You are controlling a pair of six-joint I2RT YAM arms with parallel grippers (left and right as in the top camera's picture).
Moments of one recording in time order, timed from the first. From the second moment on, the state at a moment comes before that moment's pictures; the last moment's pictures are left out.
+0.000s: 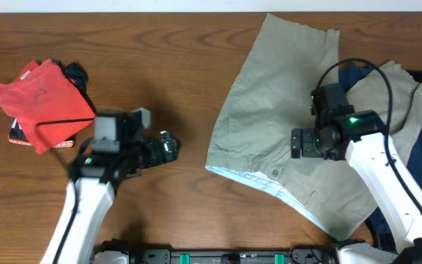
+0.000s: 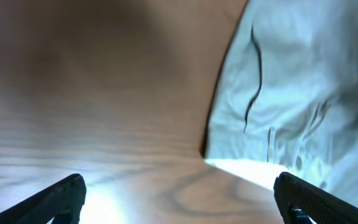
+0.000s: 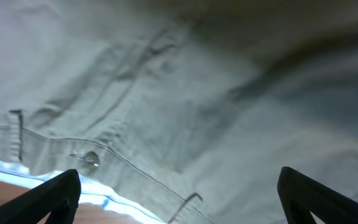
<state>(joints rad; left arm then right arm) -0.10 1.17 0.75 -0.66 0.43 -0.39 0.21 1.41 1.05 -1.03 0.09 0.29</state>
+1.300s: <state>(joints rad) 0.03 1.62 1.19 -0.55 0.27 -0.48 0.08 1.41 1.05 -1.10 0.18 0.31</state>
